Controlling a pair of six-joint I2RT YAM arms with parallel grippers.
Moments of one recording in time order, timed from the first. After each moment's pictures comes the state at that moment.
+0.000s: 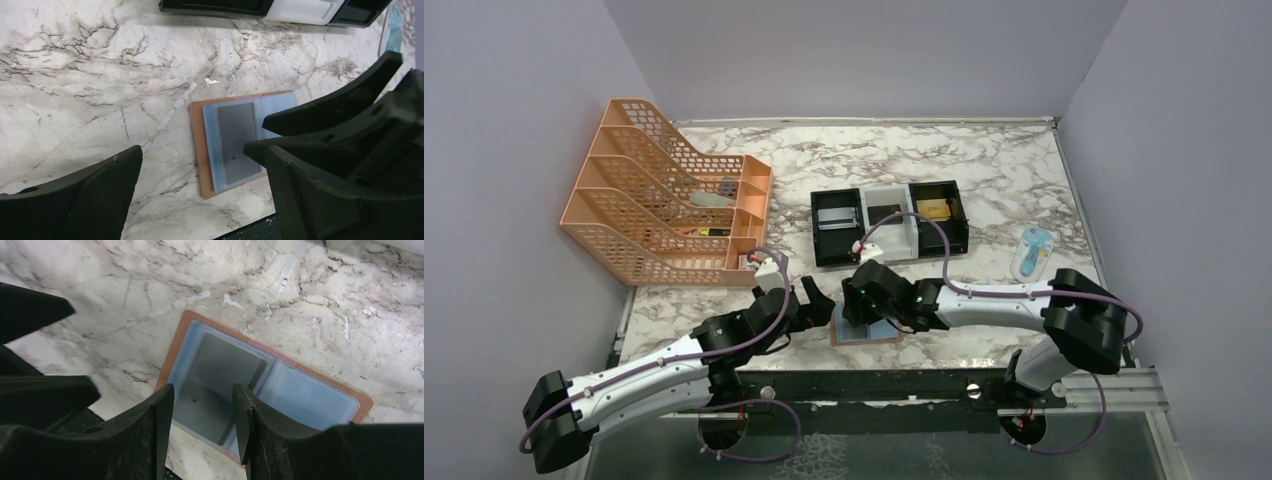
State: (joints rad) left arm -1.03 0.67 0.34 -0.31 -0.42 -0.99; right arm 1.12 1.50 0.79 -0.07 0.19 0.64
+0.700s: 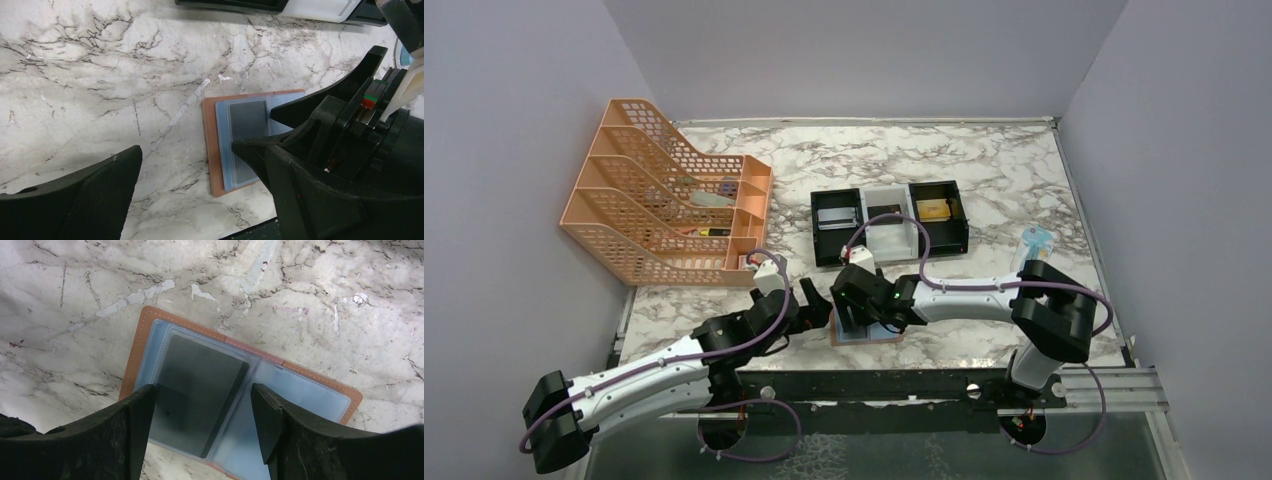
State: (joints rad) left arm -1.03 0.65 0.33 -0.35 -0.44 -1.01; right arm 1.16 1.67 0.94 -0.27 0.30 0.66
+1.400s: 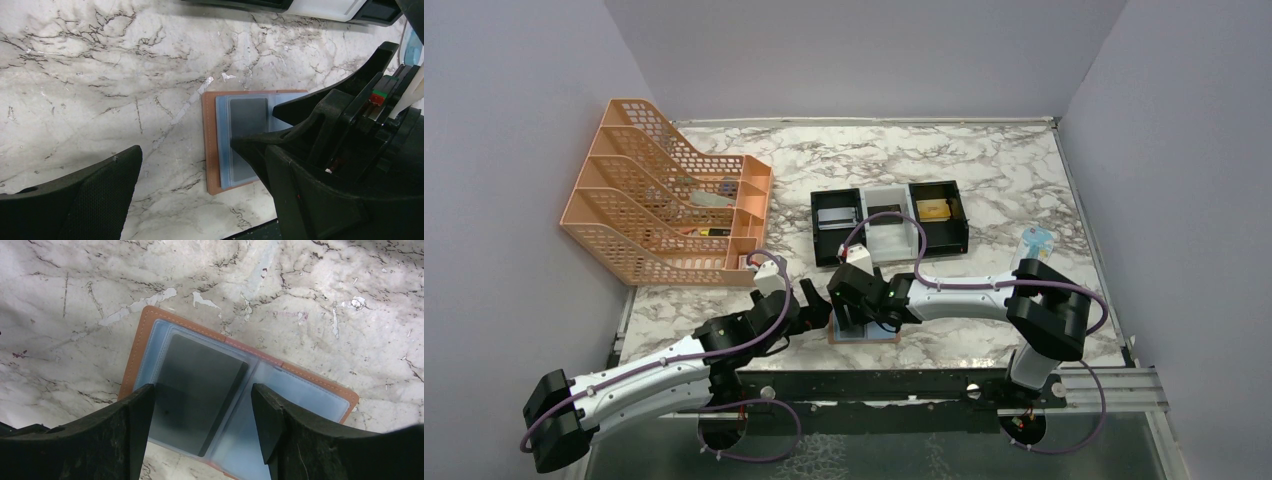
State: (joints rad) left arm -1.03 0.66 0.32 -0.34 -0.44 -1.02; right arm 1.17 1.71 0.98 -0.30 0.32 0.68
